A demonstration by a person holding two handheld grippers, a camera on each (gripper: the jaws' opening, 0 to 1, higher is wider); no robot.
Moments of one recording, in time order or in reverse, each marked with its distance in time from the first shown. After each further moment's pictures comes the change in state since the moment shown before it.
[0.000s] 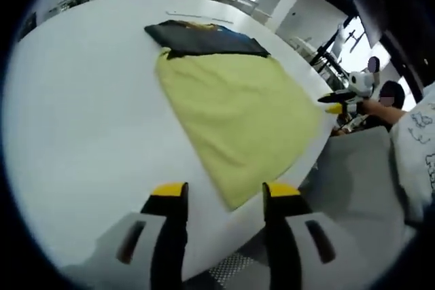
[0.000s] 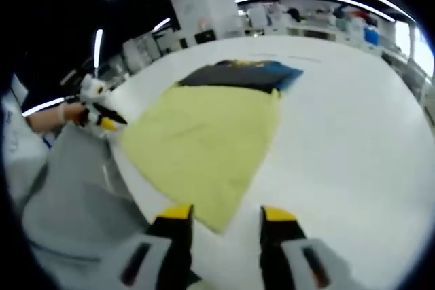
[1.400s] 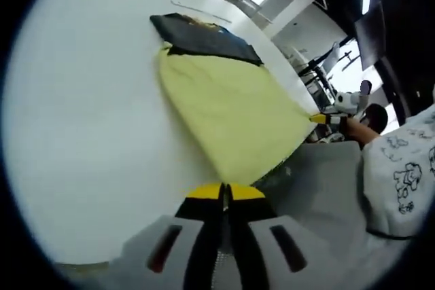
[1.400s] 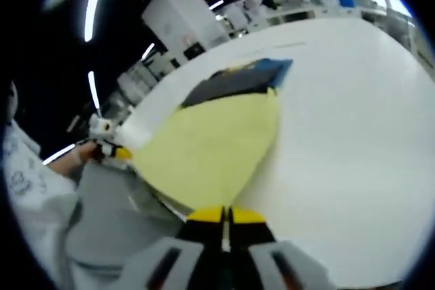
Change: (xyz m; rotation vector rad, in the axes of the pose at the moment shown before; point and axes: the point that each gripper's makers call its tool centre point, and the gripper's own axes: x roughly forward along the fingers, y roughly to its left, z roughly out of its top) left arm -0.032 -0.034 -0.010 -0.138 0.024 -0.118; right arm -0.032 0.039 -0.003 0.269 -0.049 0.123
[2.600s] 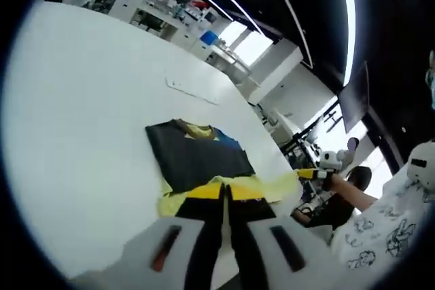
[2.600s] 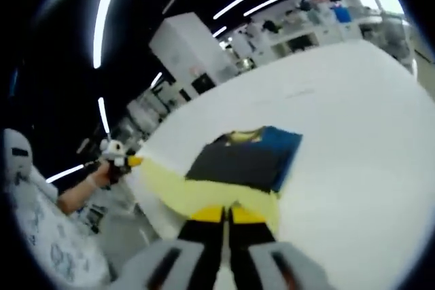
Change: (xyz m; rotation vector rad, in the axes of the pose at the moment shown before) left arm -0.031 -0.001 0.180 -0.062 -0.433 -0.097; right arm -0.006 0.002 0.153 -0.015 -0.199 0.053
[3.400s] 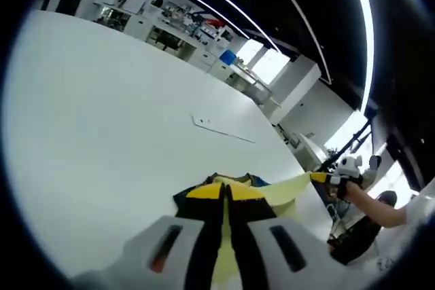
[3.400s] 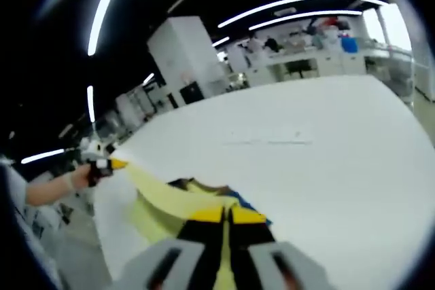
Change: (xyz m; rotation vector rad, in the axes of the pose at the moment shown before) left arm 0.091 0.097 0.091 -0.012 -0.104 0.125; right arm 0.106 -0.094 0.111 -0.116 -0.050 -0.123
